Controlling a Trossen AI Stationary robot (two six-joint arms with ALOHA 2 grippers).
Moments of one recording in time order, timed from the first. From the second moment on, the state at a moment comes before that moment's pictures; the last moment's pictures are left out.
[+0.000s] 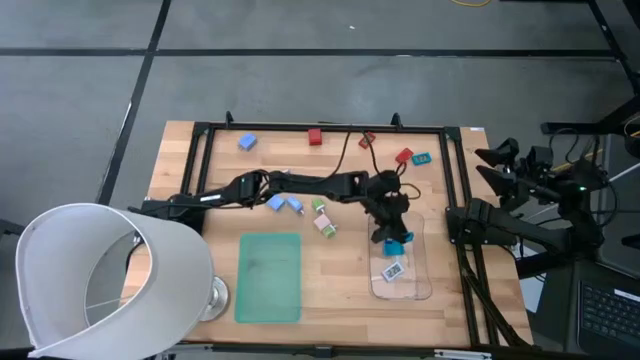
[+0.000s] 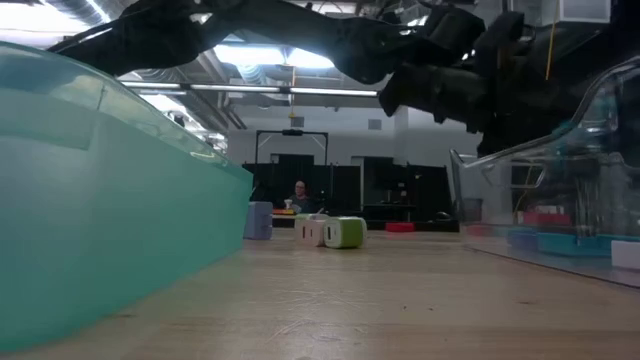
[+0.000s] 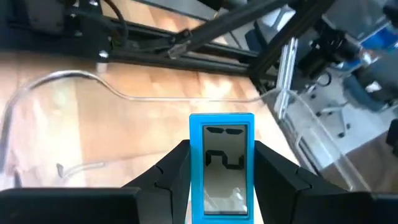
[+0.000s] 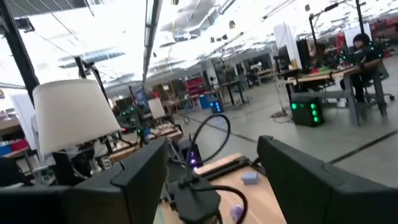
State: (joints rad) left arm 0.07 2.62 2.36 -0.26 0.66 -0.17; right arm -0.33 0.00 0.78 -0.57 -0.05 0.31
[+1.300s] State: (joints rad) left arm 0.19 2.46 2.36 -0.20 0.62 -0.27; right arm -0.33 0.00 0.79 -0.58 -0.08 0.32
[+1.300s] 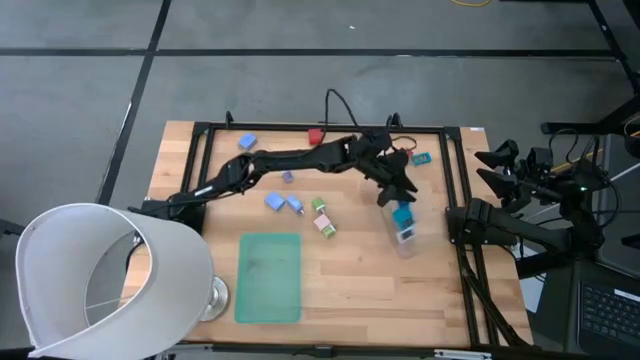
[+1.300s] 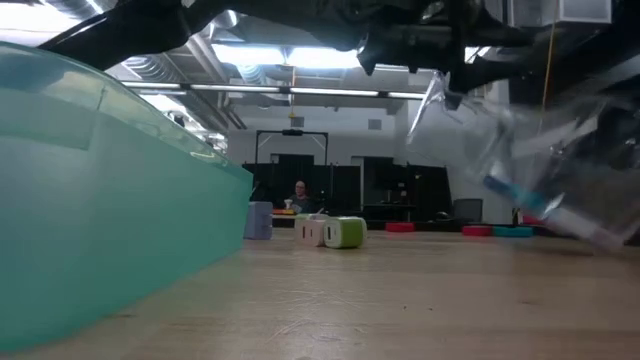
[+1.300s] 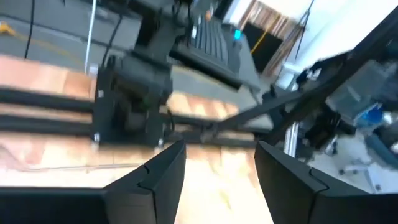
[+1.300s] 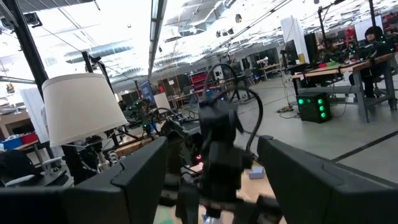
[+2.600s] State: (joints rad) left arm 0.13 2.45 2.02 -0.11 0.64 -0.22; right arm -0.33 0.00 0.79 -0.60 -0.08 0.36
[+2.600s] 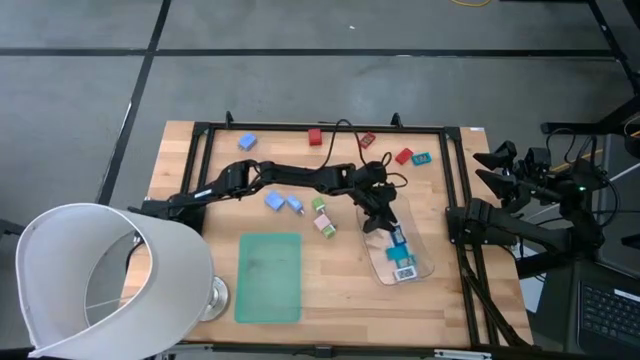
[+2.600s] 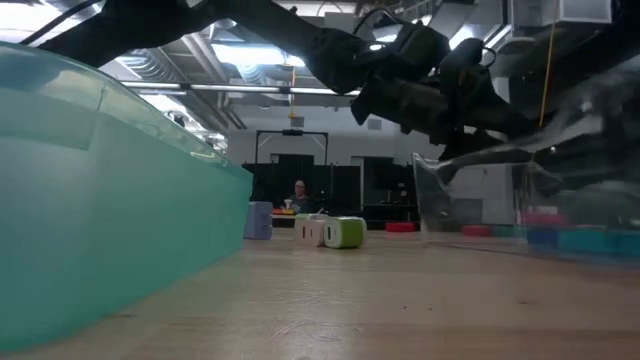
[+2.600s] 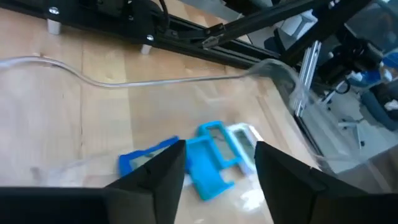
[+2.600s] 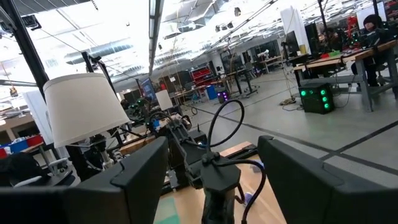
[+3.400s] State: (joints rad) left arm 0.13 2.42 2.02 -0.18 0.52 -0.01; right arm -0.33 0.00 0.79 -0.61 -0.01 0.36
